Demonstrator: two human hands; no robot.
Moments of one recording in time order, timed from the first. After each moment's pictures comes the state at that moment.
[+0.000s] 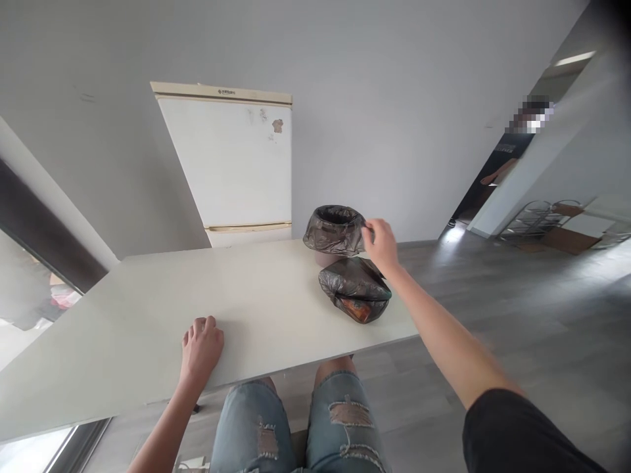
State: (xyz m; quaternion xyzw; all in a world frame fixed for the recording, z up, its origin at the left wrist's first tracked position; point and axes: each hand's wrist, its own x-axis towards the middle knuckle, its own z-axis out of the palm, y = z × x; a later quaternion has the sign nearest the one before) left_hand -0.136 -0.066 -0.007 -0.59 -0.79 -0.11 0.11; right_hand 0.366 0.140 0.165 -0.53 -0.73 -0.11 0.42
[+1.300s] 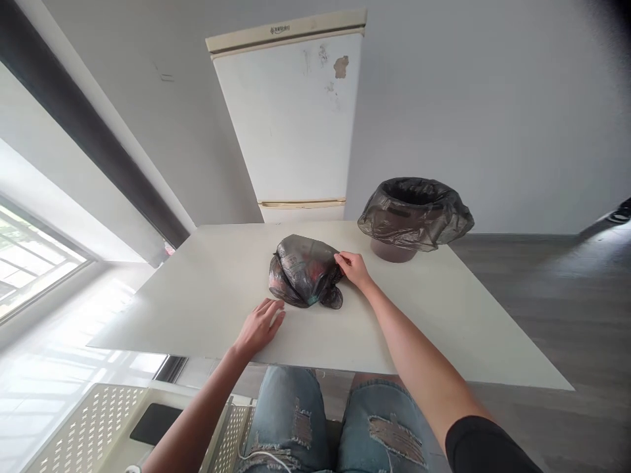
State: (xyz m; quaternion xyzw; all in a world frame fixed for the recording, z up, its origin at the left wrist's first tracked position) left_hand -0.115 -0.072 0.002 -0.76 -0.59 -0.26 0.00; right_hand 0.158 0.171 0.001 -0.33 -0.74 0.37 0.45
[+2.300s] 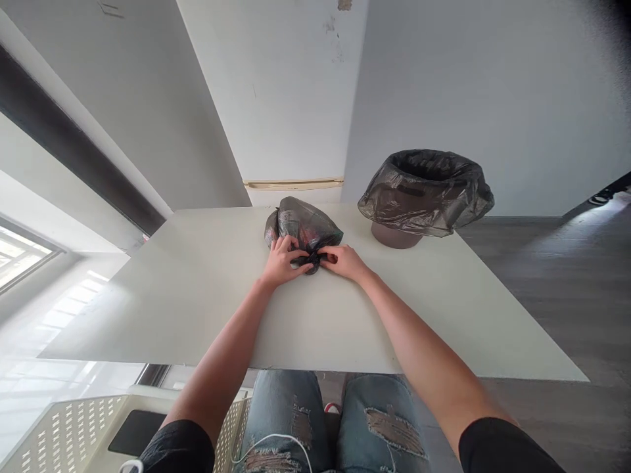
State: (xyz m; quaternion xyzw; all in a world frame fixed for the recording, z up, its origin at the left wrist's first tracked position) left_hand -0.105 0.106 0.001 -0.79 -0.53 -0.30 0.08; right_hand 0.144 0.184 -0.016 -0.30 -0.86 0.28 0.32
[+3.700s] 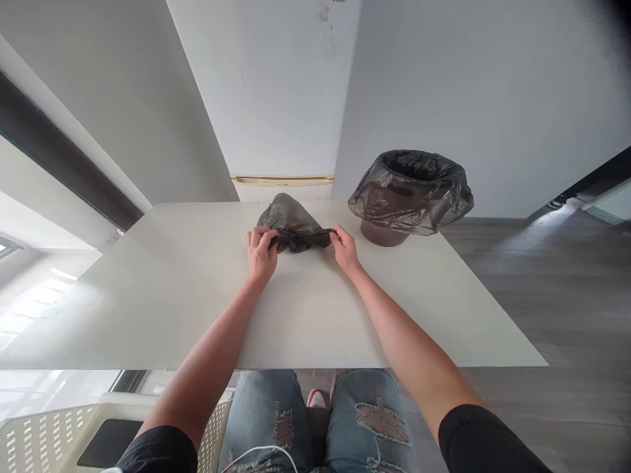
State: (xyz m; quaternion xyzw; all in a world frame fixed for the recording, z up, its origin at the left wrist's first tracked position) left_hand -0.099 0.102 0.006 -0.64 -0.59 -0.48 0.12; right_hand 0.145 0.195 -0.016 -0.37 -0.71 0.32 0.50
